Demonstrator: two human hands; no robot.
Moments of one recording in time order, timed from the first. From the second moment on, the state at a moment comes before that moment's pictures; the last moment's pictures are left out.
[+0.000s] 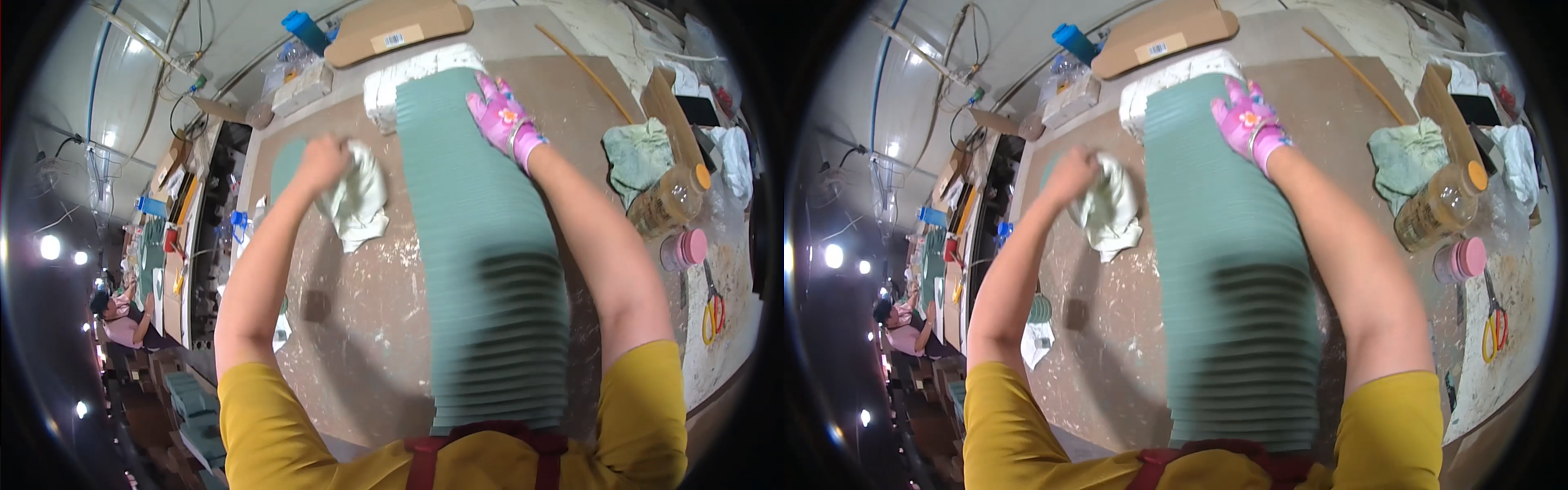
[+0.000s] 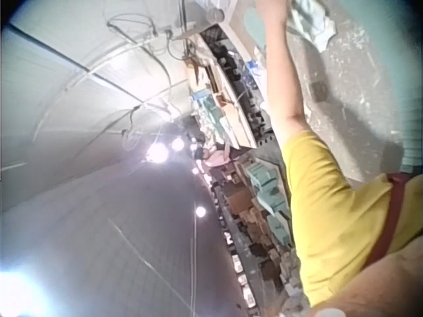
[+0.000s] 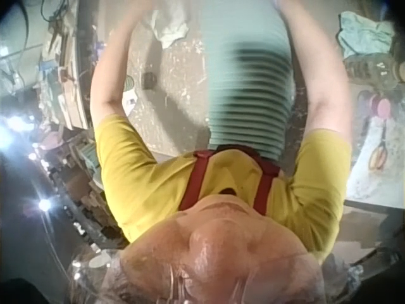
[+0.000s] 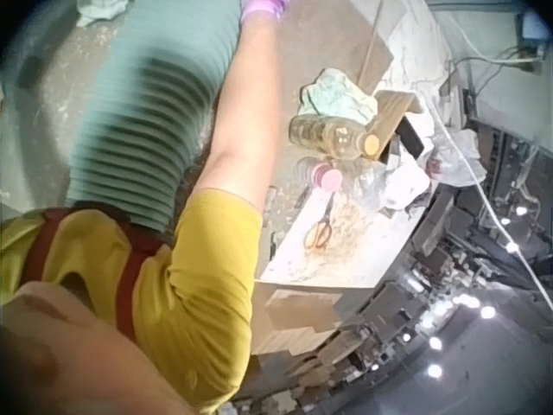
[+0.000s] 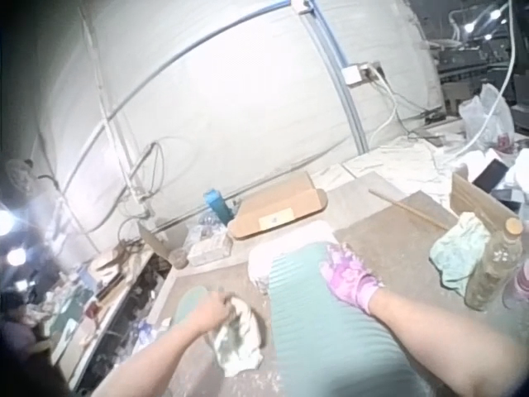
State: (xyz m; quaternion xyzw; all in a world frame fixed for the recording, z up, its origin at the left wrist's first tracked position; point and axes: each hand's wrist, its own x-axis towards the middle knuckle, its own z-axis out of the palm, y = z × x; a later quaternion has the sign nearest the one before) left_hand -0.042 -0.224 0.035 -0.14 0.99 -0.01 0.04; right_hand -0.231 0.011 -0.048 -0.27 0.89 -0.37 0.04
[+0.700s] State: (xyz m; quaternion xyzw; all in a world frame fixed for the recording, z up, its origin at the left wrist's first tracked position) left_hand -0.119 -0.174 0.040 -0.03 1.00 0.00 -0.03; right_hand -0.225 0.010 -0.051 -0.27 0.89 -0.36 0.07
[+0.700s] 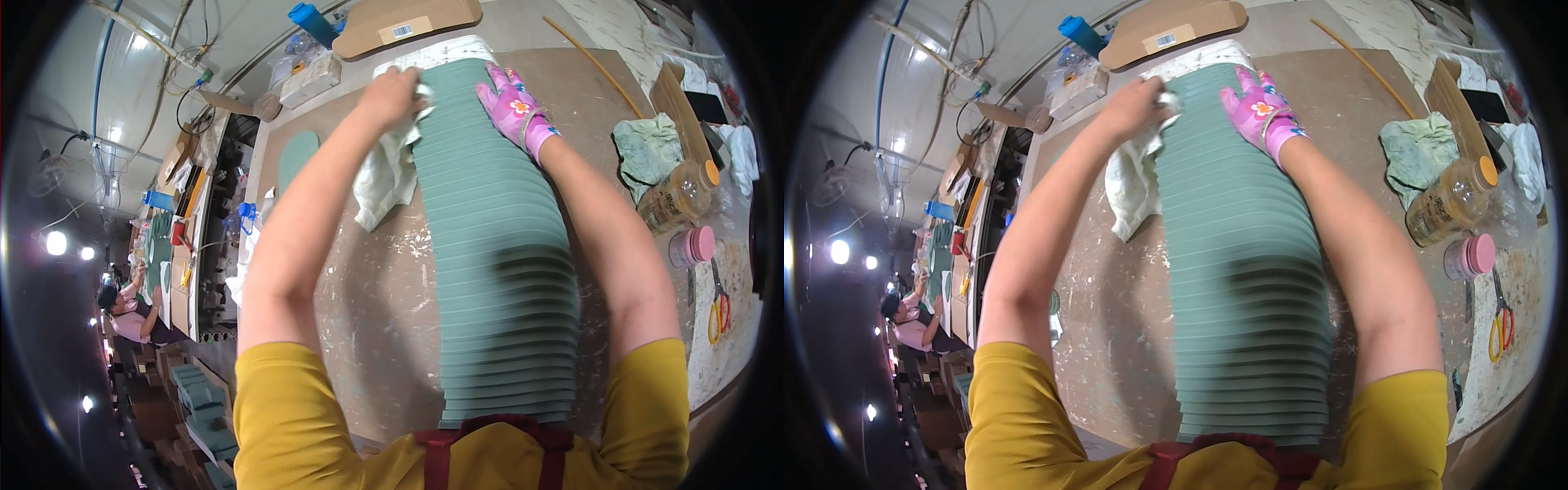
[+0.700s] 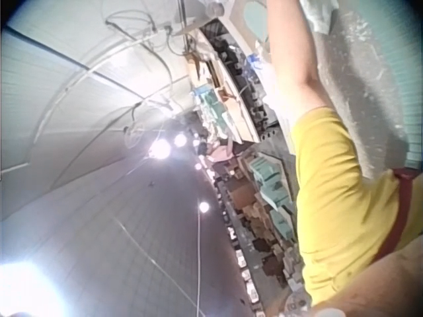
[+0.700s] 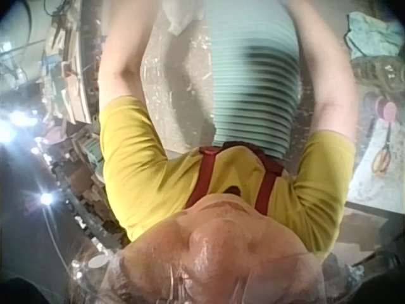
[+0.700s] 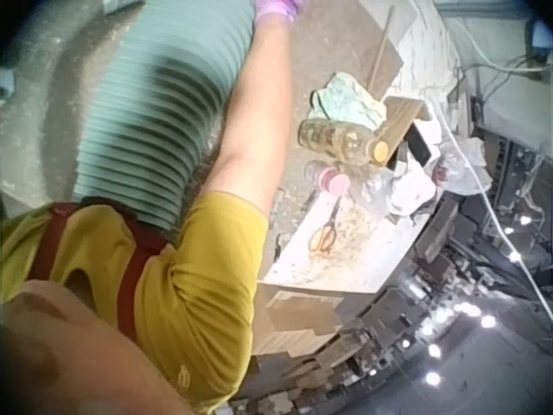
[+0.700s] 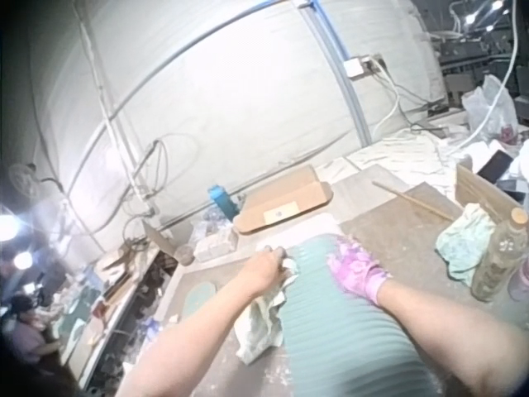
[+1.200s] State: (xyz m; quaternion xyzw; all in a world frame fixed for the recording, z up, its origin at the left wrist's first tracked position) left_hand -0.176 -0.135 0.044 -0.02 0.94 0.28 -0.19; right_hand -0.281 0.009 -0.127 -0.37 0.90 -0.23 -0.05
